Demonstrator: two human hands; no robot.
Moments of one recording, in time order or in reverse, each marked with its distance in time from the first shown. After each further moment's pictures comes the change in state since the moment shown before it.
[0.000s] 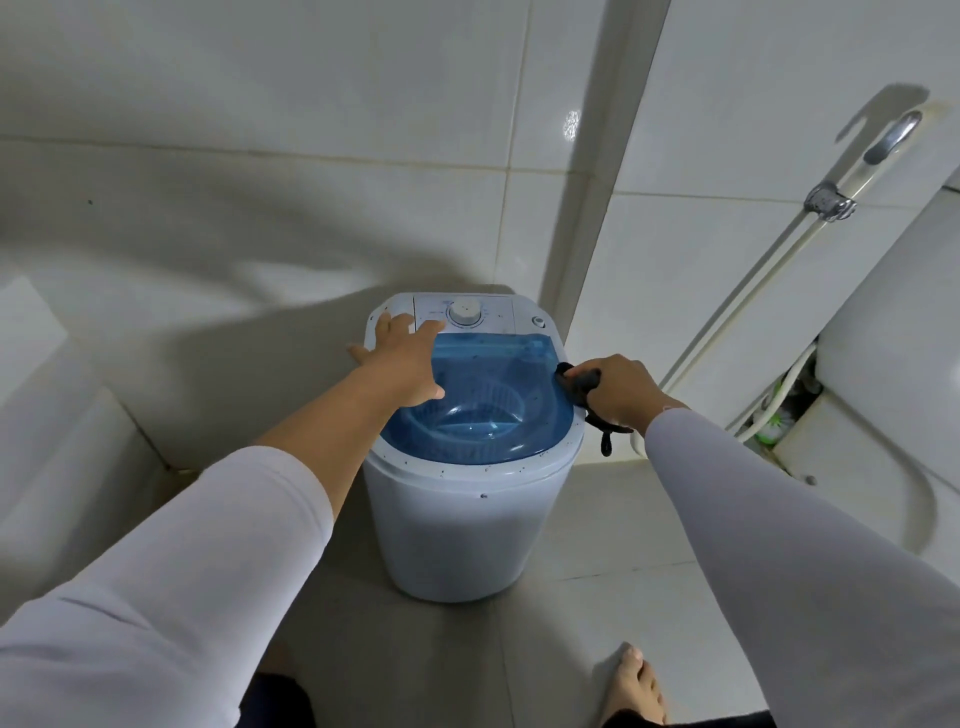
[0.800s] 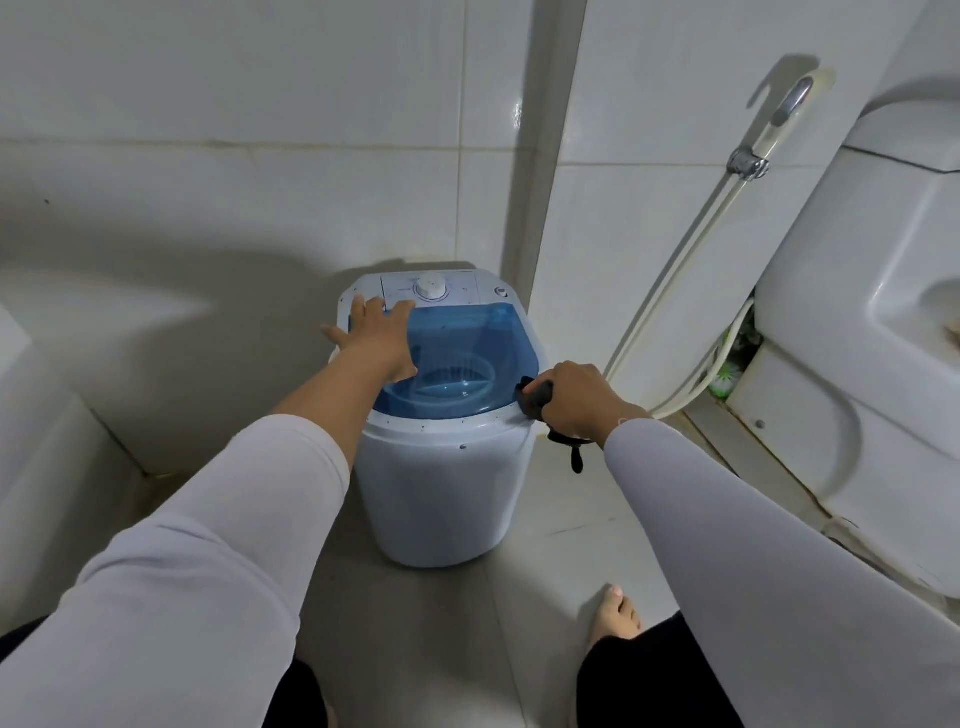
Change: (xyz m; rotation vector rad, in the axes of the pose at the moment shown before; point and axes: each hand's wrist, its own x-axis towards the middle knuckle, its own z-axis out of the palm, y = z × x) left_hand -0.017 0.004 0.010 0.079 0.048 -0.016; right_hand -0.062 0.002 0.036 -0.067 -0.047 -0.013
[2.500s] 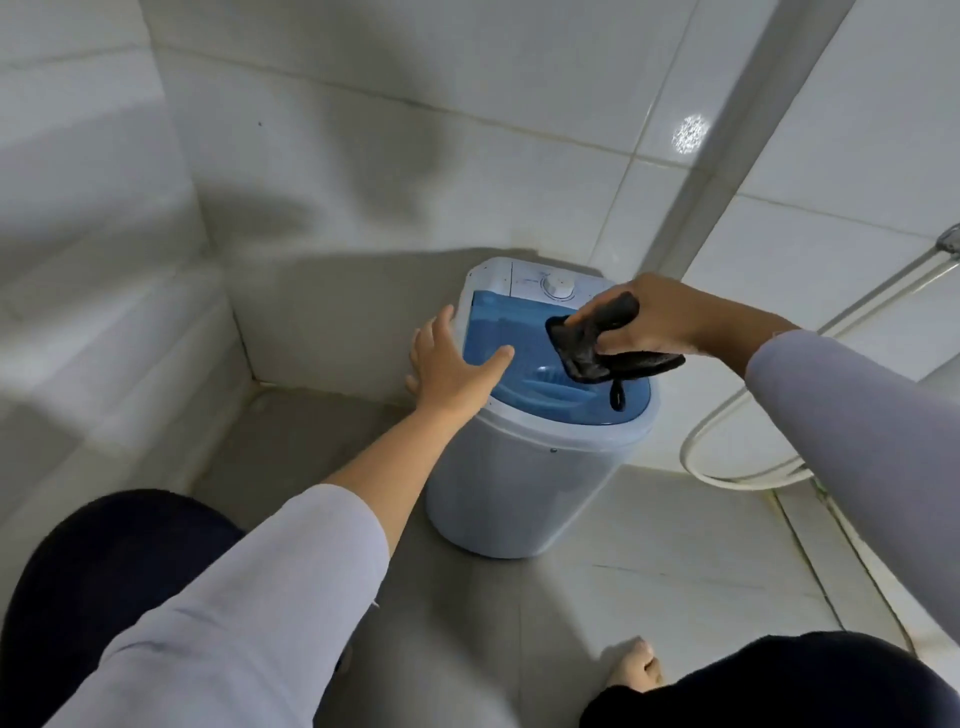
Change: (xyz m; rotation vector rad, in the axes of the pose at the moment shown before) left_hand -0.058 -0.033 0.051 -0.944 0.410 -0.281; right_hand 0.017 -0.095 -0.078 -0.102 -0.250 -0.463
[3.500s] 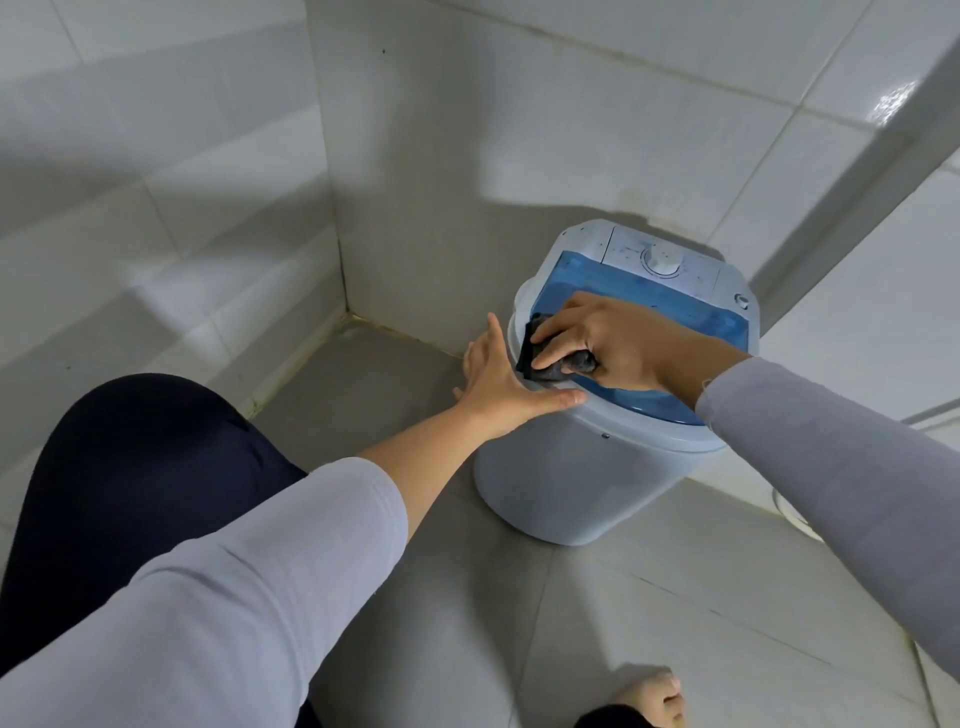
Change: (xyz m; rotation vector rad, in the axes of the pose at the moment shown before) left_hand -0.035 -0.041 0.018 -0.035 -0.165 -0.201; right_hand 0.072 0.008 0.085 -0.490 -0.069 -0.767
